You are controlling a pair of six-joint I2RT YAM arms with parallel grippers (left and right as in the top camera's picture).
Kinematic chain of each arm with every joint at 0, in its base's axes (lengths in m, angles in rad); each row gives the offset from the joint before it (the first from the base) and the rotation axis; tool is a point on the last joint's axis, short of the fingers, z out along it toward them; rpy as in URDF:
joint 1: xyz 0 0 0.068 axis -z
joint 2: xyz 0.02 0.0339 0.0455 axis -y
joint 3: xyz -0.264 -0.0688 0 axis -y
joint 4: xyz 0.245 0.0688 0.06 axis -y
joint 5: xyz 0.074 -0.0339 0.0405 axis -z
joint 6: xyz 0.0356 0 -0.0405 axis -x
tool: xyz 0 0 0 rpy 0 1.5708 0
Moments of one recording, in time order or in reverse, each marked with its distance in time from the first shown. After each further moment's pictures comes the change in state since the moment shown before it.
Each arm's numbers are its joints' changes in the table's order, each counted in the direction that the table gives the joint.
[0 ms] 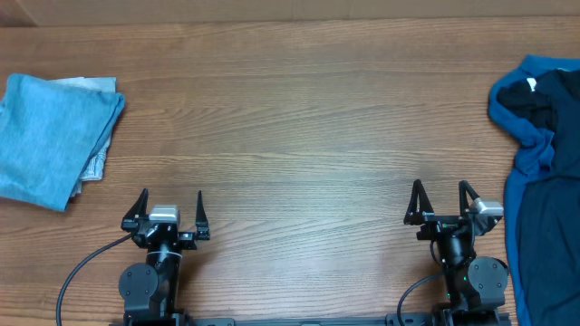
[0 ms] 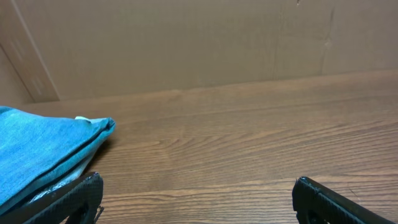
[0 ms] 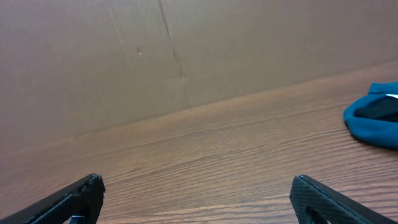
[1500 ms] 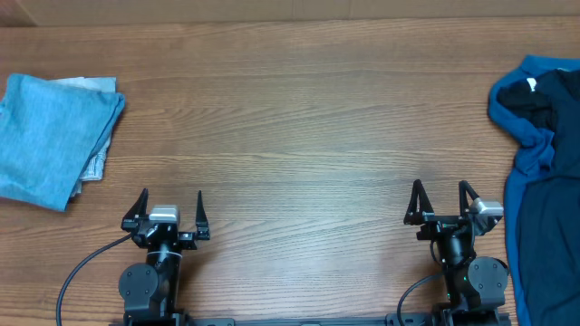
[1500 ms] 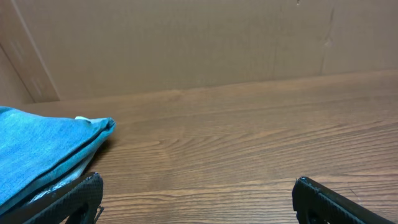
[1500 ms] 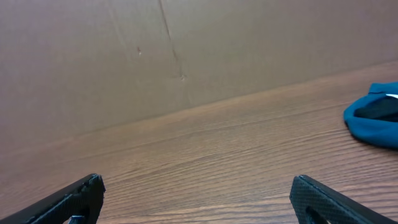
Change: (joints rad) left arm 0.000 0.000 0.000 0.000 0.000 0.000; right arm 0.000 0.000 0.000 0.000 0.000 0.000
